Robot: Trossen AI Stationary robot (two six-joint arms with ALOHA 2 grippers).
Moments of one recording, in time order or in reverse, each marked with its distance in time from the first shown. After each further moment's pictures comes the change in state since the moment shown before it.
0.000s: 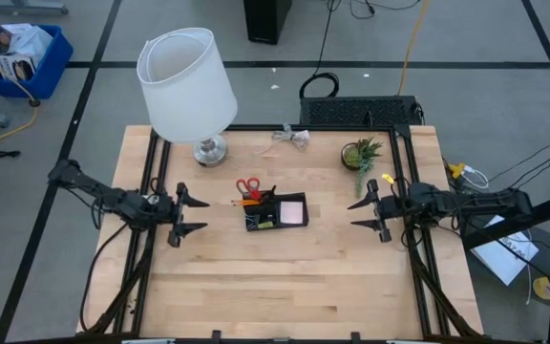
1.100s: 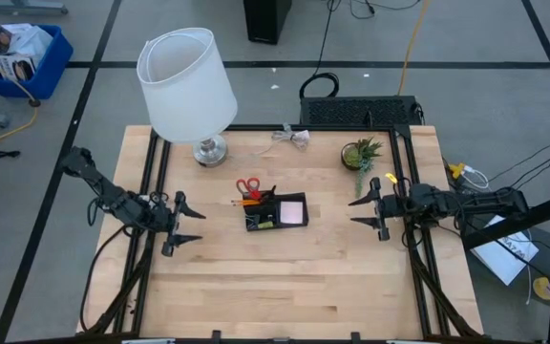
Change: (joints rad) left arm -0.221 0.002 0.024 -0.123 -0.118 0.028; right arm 0.044 -0.062 -0.002 -0.073 0.120 -0.002
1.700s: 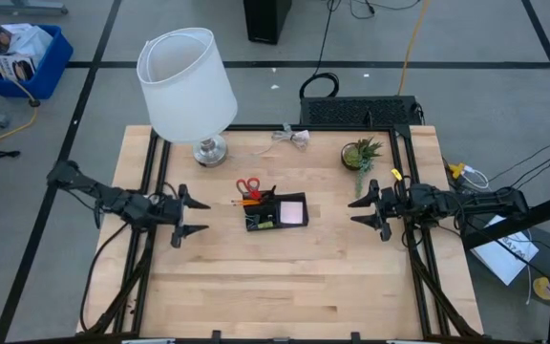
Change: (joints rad) left arm 0.238 0.006 0.000 -0.058 0.140 -0.034; right arm 0.003 0.004 0.000 0.010 -0.001 0.332
